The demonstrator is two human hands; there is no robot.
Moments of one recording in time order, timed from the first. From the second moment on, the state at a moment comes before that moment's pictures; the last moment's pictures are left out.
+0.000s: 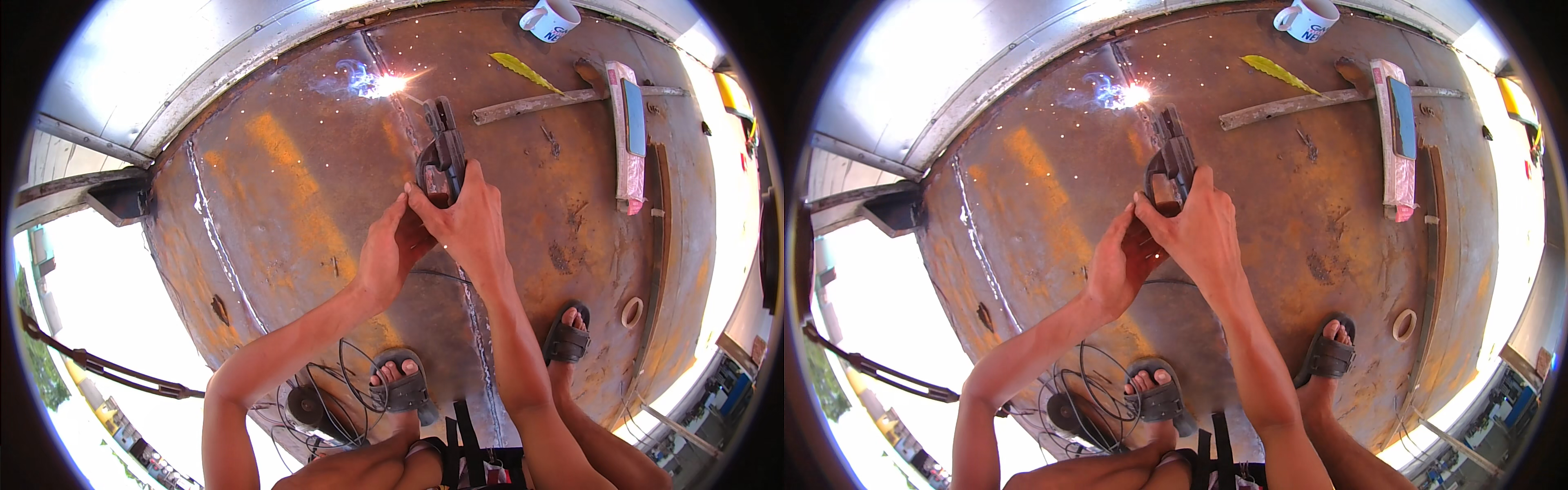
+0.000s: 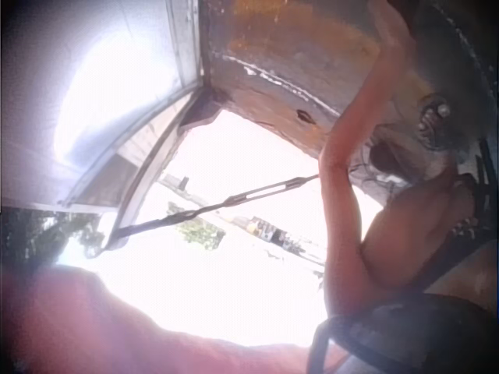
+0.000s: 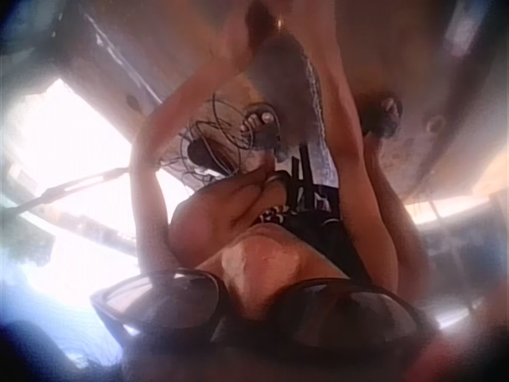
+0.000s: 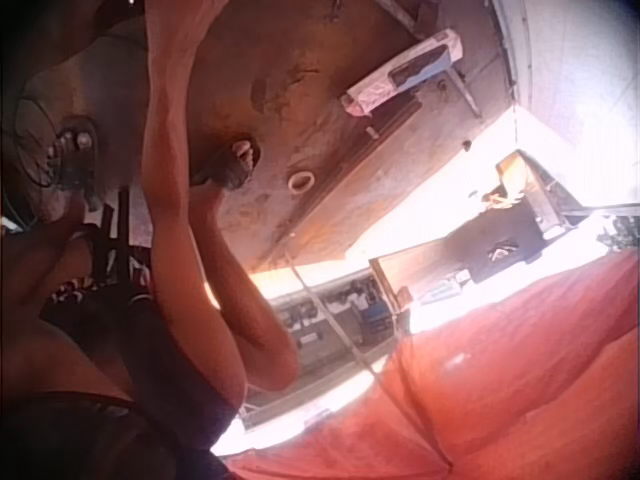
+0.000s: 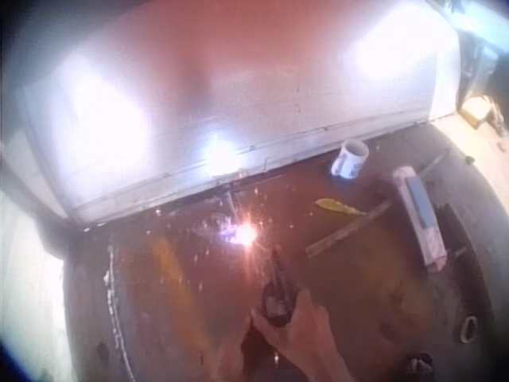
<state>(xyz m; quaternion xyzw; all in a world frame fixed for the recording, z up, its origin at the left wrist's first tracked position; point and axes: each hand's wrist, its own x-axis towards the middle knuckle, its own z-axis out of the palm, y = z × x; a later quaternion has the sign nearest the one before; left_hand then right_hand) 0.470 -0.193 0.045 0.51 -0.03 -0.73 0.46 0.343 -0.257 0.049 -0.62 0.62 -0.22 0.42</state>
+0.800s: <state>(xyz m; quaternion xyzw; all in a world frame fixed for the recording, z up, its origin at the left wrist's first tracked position) 0.470 -0.192 0.043 0.50 -0.04 -0.73 0.46 0.344 -0.258 0.048 -0.63 0.62 -0.23 0.41</state>
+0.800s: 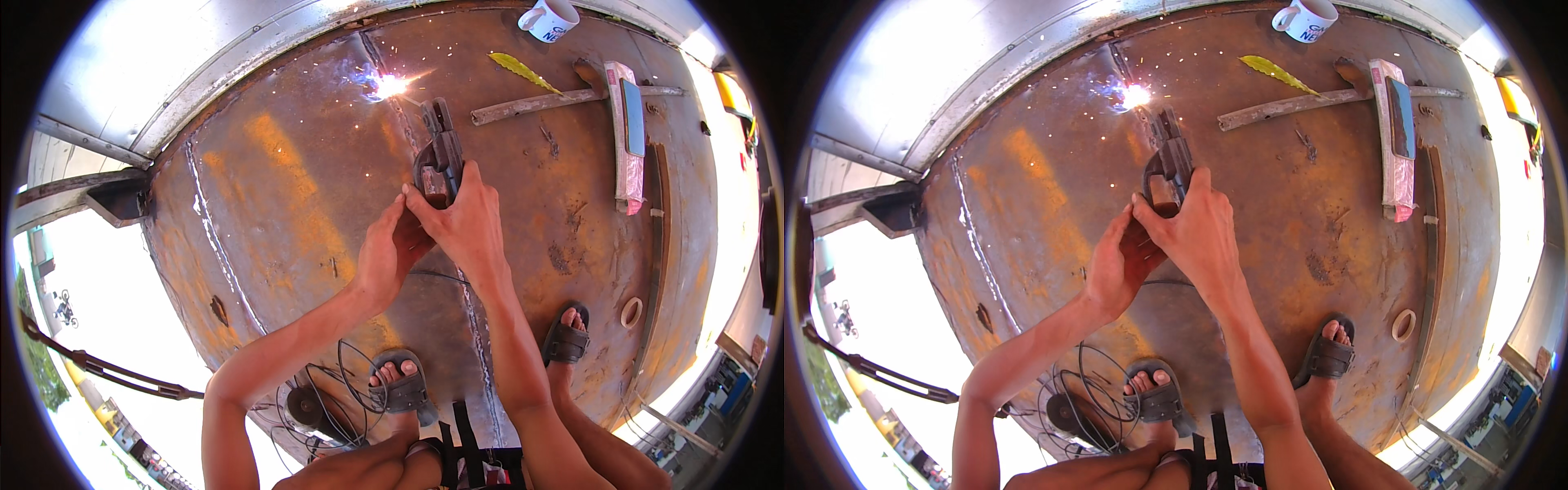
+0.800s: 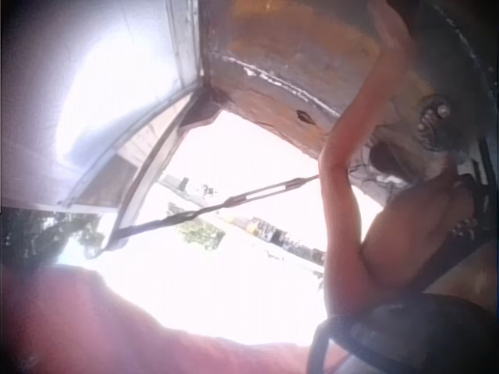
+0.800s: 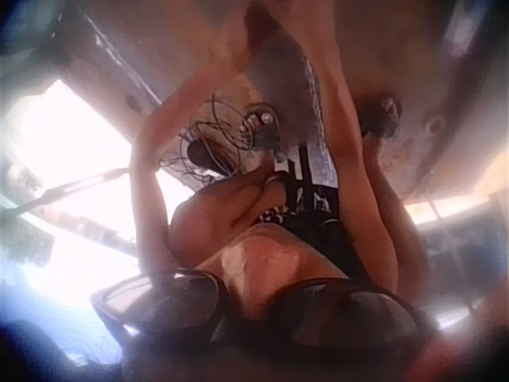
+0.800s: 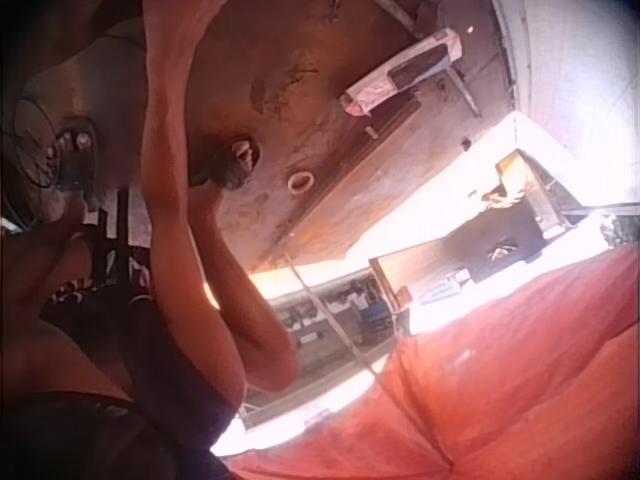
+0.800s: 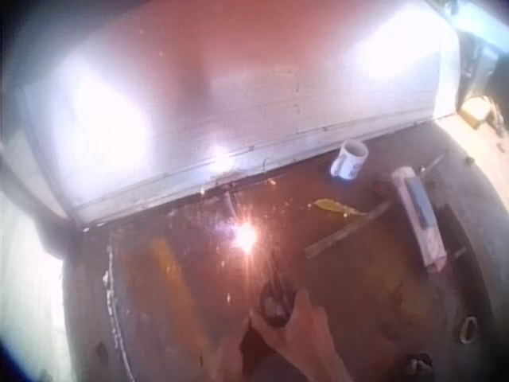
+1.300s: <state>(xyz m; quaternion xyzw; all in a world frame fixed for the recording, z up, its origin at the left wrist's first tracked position) 0.471 -0.193 0.043 0.50 -0.04 -0.74 0.46 0.344 -0.257 0.044 -0.63 0.62 -0.23 0.41</state>
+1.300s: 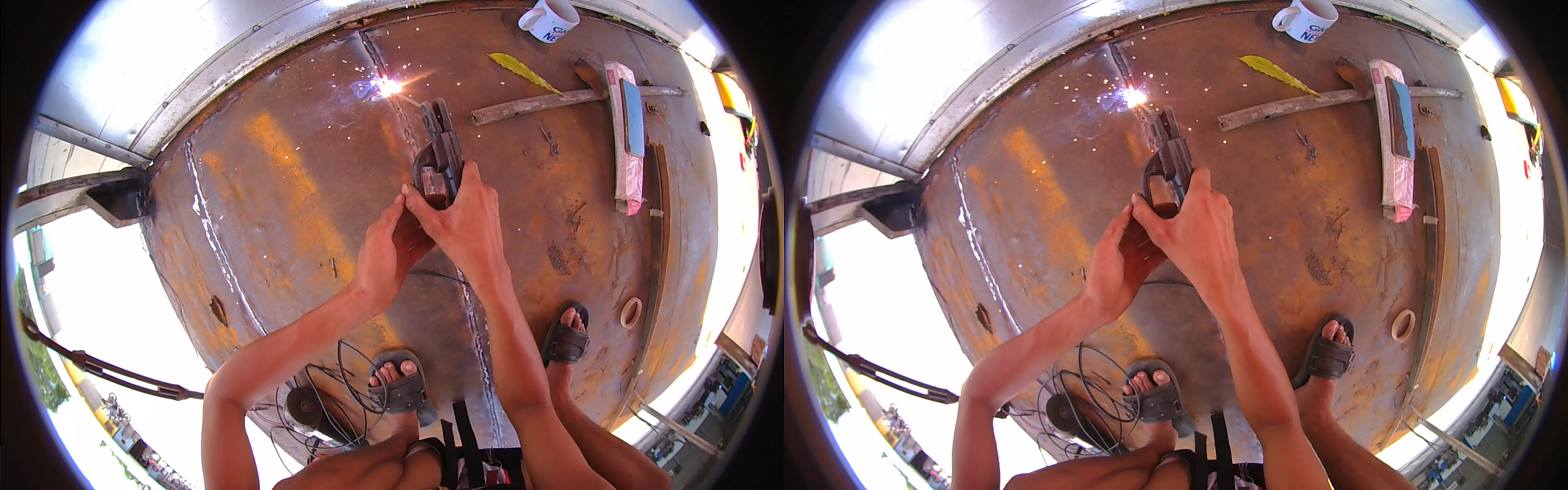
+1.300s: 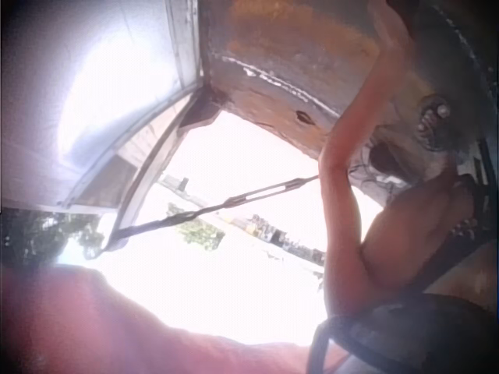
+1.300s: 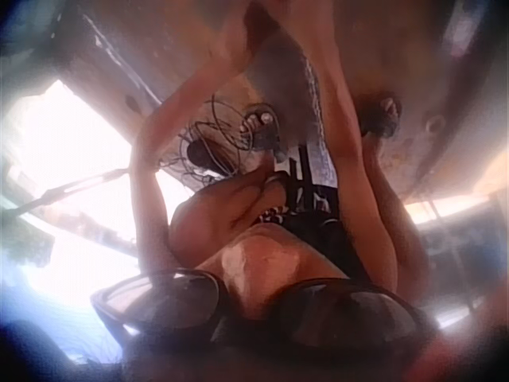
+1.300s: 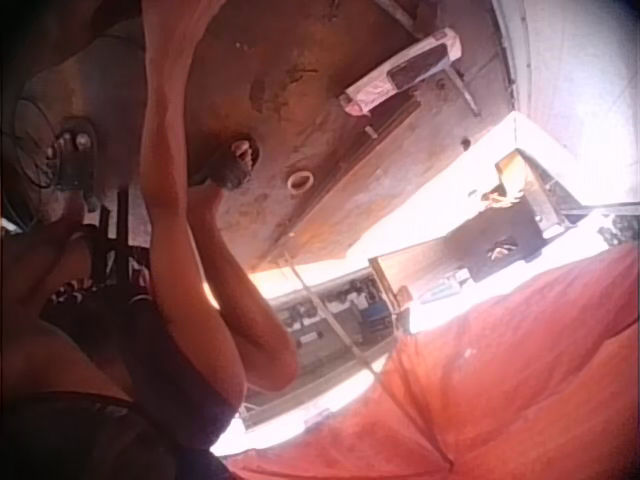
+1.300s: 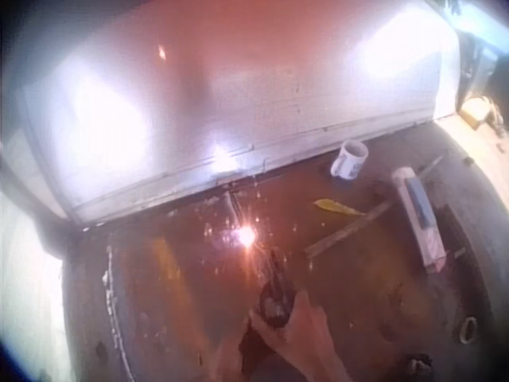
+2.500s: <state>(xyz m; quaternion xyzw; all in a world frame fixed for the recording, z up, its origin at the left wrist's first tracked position) 0.470 -0.192 0.044 0.50 -0.04 -0.74 0.46 0.343 -0.257 0.044 -0.62 0.62 -0.22 0.42</state>
